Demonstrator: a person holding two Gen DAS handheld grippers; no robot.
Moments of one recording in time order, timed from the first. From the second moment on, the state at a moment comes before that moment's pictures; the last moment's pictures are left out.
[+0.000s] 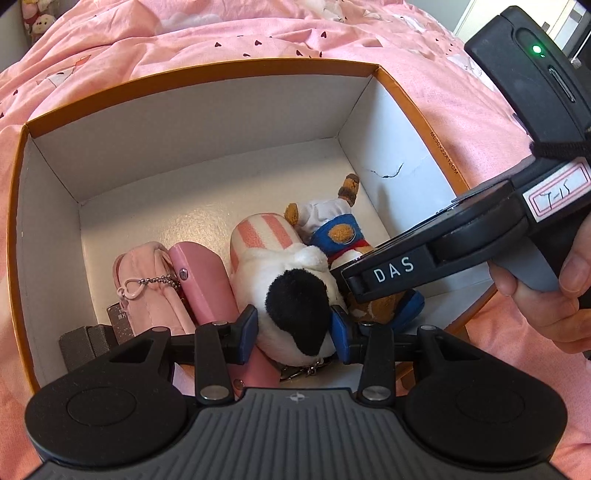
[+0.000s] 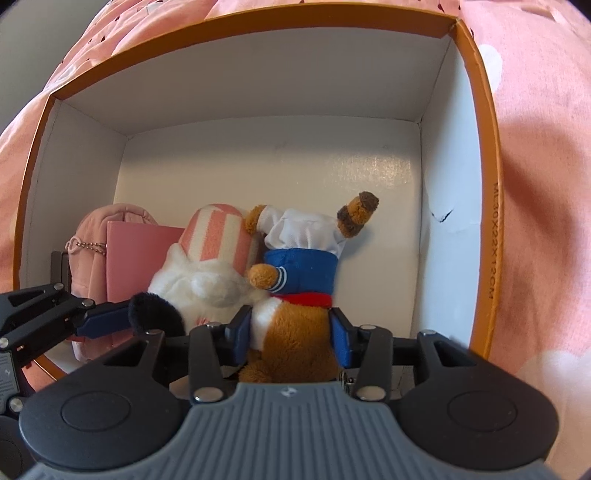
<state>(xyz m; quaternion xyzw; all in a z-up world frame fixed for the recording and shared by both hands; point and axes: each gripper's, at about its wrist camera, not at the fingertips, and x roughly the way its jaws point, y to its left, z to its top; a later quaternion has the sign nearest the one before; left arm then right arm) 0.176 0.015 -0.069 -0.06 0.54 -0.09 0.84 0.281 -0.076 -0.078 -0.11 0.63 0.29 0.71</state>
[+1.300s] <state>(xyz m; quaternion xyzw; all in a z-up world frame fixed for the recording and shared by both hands) 0.151 0.019 -0.048 -0.06 0.48 -0.12 0.87 0.233 -0.106 -0.023 -0.20 0.50 0.31 0.78</state>
